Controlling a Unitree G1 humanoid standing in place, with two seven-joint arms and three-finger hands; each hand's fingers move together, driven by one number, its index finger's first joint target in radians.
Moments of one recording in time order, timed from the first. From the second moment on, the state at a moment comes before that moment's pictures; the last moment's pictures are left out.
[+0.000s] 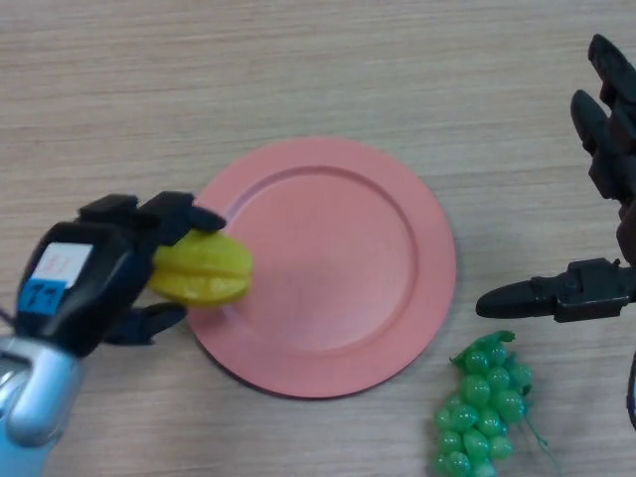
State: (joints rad) left arm -0.11 0.35 0.08 0.01 0.80 -0.41 -0.01; right arm -0.06 -0.22 -0.06 -0.52 0.04 0.27 0.08
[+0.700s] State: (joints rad) left arm -0.09 0.28 0.01 -0.04 0.69 -0.22 -0.19; right arm -0.06 -0.22 -0.06 -0.52 0.04 0.27 0.08
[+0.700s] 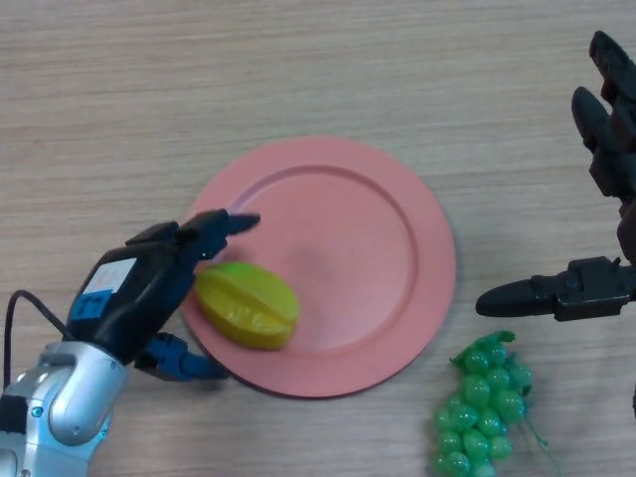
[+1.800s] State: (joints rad) left arm -0.02 0.27 0.24 -0.45 -0.10 0.10 -0.15; right arm -0.01 -0.22 -0.06 -0.52 0.04 0.26 0.09
